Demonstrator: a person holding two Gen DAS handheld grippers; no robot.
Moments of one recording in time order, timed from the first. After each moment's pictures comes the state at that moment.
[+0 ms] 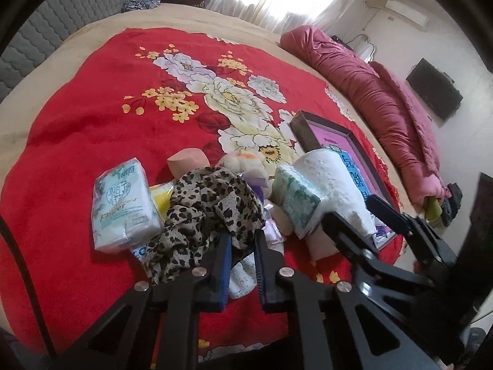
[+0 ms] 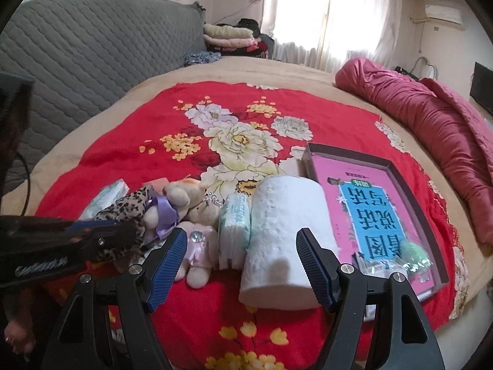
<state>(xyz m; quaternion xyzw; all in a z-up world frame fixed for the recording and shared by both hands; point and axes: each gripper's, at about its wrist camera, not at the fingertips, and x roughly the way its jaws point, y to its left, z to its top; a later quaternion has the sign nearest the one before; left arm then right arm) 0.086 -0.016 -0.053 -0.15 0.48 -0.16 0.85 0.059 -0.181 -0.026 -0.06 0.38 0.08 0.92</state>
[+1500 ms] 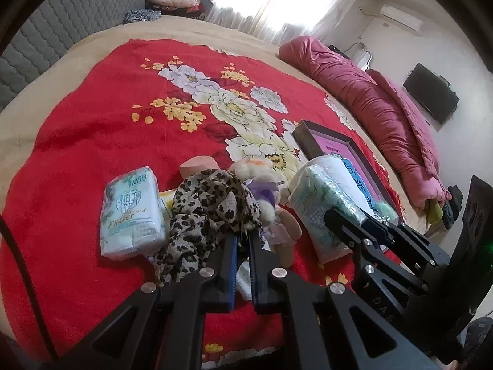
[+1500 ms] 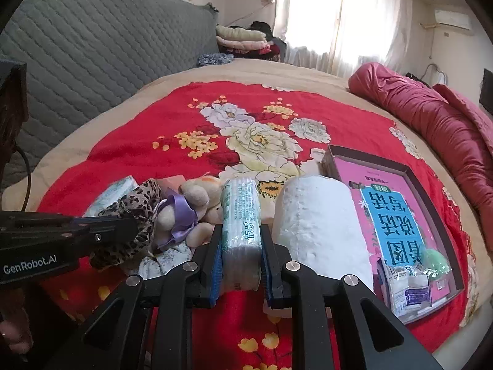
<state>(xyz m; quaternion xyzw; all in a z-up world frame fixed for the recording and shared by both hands) 0.079 -0.002 -0.055 -0.15 0.45 -0.16 0.87 0.069 -0.158 -0.046 -0.07 0.37 0.11 0.92</state>
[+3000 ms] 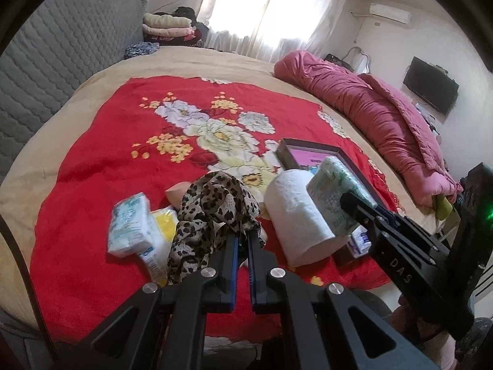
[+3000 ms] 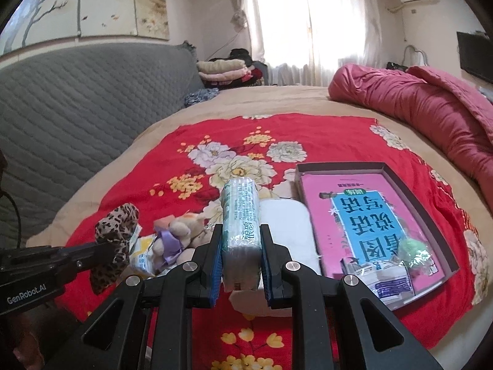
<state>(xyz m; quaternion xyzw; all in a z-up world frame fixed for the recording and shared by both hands) 0.034 -0.044 0.008 -0.09 0.40 -0.13 0.90 0.041 -0.224 -0.003 0.03 0.32 0.11 0.94</state>
